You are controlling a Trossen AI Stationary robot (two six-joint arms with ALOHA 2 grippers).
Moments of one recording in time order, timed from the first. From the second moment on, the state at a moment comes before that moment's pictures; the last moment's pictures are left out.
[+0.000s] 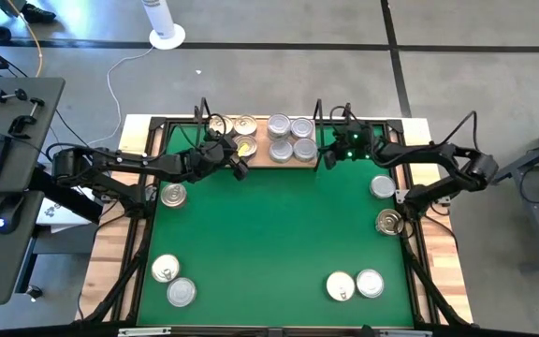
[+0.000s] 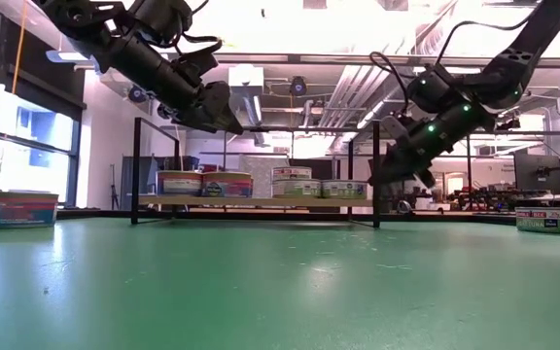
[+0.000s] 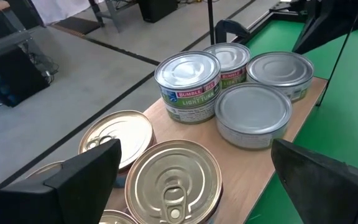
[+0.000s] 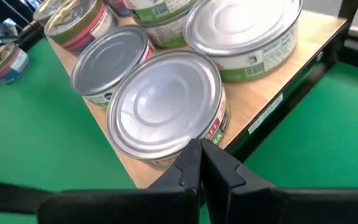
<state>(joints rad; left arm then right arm) 0.24 1.34 0.65 0.24 -0.54 -0.03 -0.72 1.41 0.50 0.32 -0.27 0.27</state>
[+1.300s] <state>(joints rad) 0.24 1.34 0.65 0.24 -0.54 -0.04 -0.87 1.59 0.51 0.59 -0.31 0.18</state>
